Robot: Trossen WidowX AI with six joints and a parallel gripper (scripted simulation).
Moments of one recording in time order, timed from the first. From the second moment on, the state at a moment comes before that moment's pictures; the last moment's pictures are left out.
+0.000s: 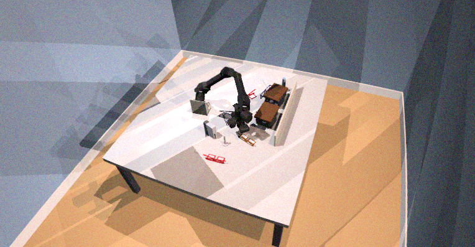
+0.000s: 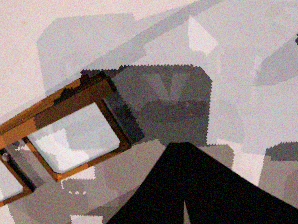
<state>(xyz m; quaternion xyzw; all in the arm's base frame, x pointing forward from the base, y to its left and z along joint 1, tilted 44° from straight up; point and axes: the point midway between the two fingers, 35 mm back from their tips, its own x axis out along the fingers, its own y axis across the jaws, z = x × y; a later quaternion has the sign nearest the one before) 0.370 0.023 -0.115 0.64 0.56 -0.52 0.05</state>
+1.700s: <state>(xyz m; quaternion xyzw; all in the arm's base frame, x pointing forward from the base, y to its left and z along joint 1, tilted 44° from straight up) 0.387 0.016 -0.124 0.64 0.56 -0.52 0.05</state>
